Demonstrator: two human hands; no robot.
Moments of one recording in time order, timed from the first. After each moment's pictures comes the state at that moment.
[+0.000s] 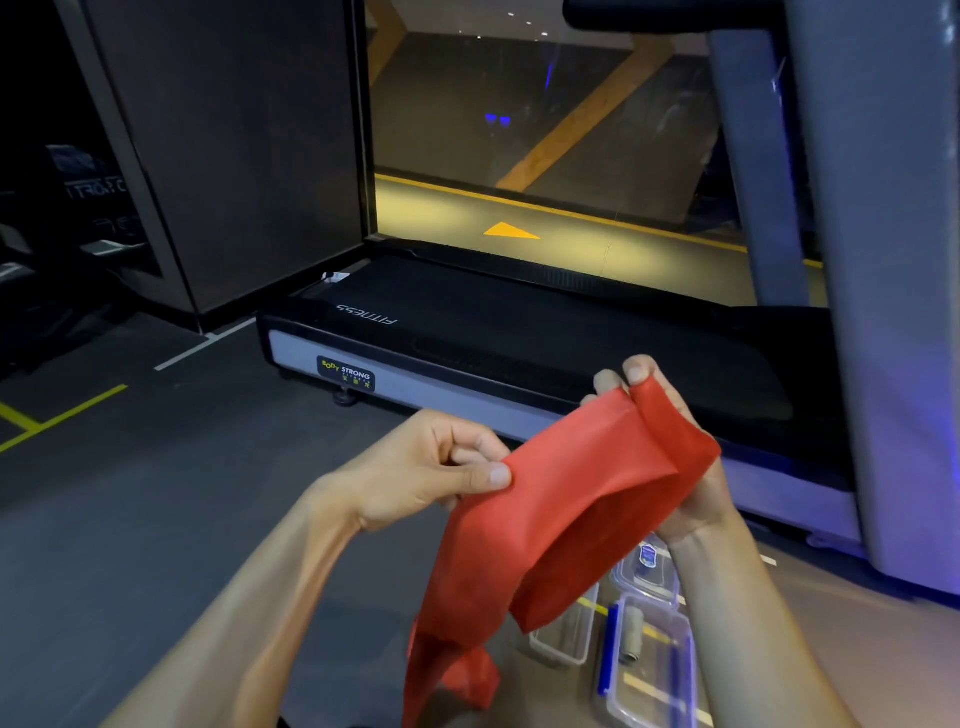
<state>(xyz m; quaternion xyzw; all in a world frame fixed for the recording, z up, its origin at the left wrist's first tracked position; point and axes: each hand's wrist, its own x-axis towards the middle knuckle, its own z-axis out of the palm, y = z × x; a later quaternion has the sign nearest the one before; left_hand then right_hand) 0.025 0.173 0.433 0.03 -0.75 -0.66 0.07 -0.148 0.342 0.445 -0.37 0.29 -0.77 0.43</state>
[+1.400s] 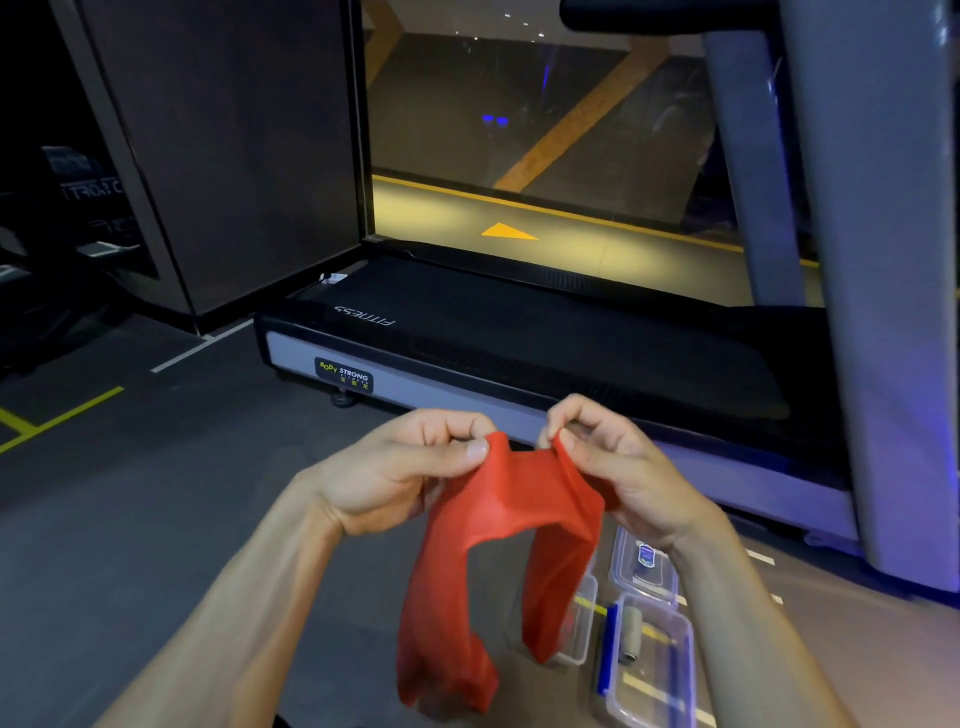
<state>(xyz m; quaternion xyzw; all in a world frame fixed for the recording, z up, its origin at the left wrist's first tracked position) 0.032 0.167 0.436 -0.05 -0.62 -0.79 0.01 -0.149 0.339 0.426 -0.44 0.48 -0.64 0.40</state>
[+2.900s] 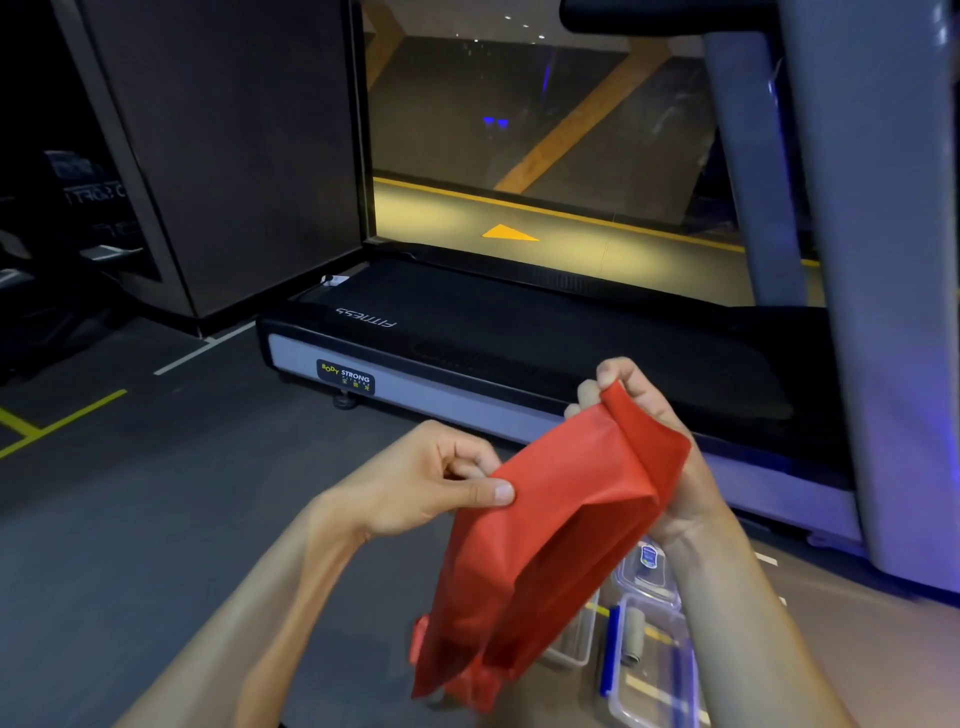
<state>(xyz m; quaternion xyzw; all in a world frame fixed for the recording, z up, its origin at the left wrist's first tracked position) 0.024 0.173 0.423 0.03 -0.78 -0.63 0.07 -0.142 0.337 0.447 -0.35 0.33 -0.77 0.43</state>
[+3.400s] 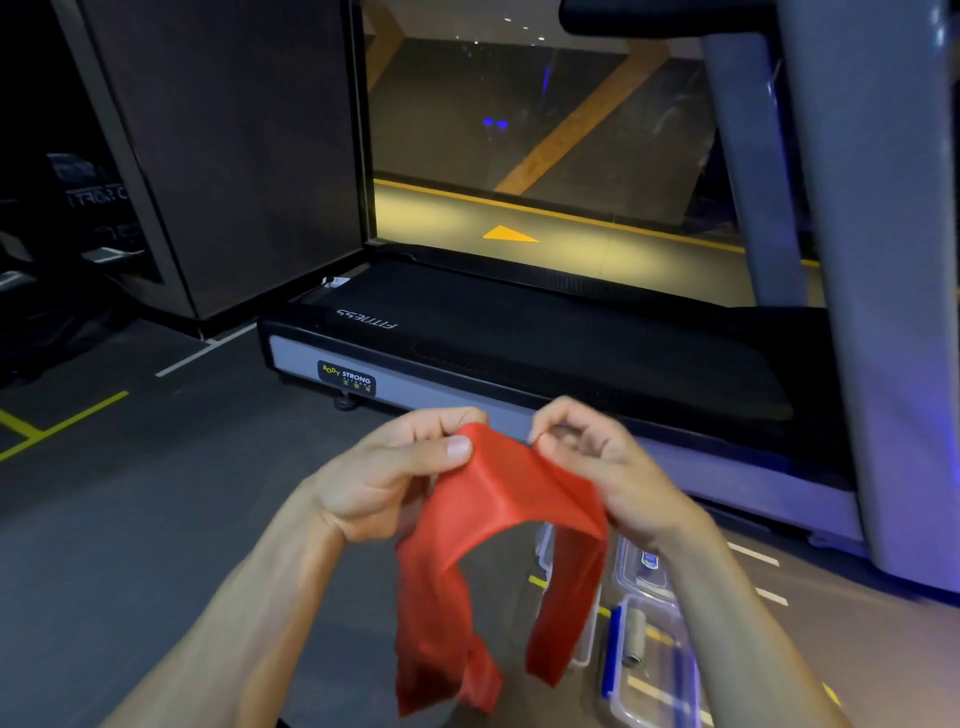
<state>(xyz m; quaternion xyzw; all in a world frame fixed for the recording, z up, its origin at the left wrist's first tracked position) 0.037 0.170 0.436 -0.07 -0.58 -0.81 0.05 -0.139 0.333 0.428 -0.48 0.54 -0.60 0.35</state>
